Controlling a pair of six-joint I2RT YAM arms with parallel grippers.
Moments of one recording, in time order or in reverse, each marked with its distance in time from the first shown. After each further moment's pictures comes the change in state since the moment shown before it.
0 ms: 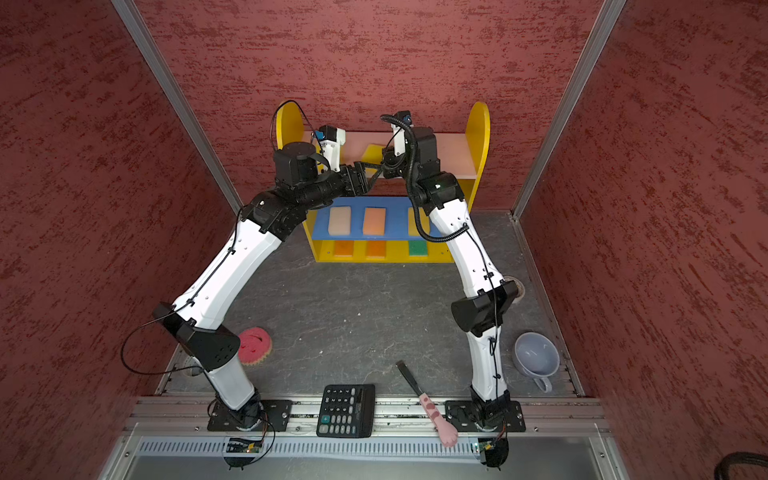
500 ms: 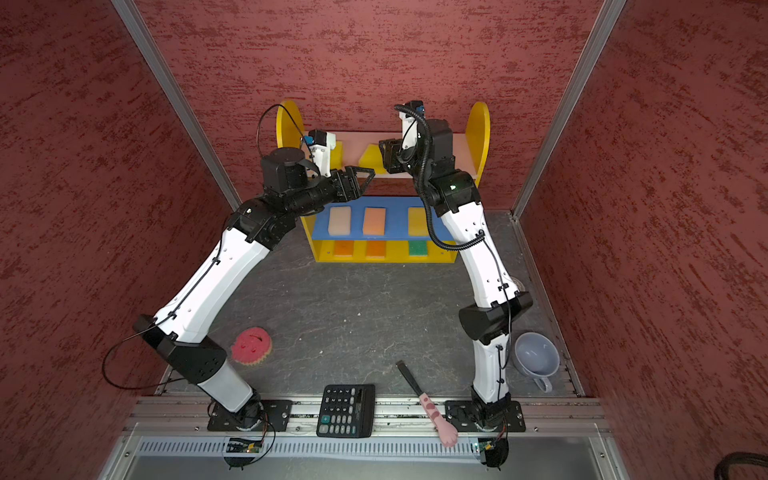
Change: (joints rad) left arm 0.000 -0.131 -0.129 0.008 -0.024 -0.019; right arm -0.005 -0.133 -0.026 -0.035 -0.129 0.125
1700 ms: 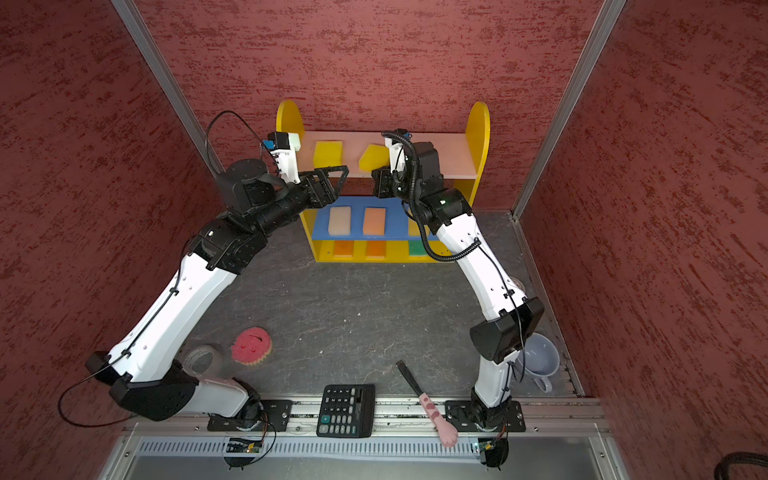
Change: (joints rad) left arm 0.000 -0.200 -0.166 0.066 -0.130 0.009; right arm 0.058 -0.126 -0.368 0.097 -0.093 0.108
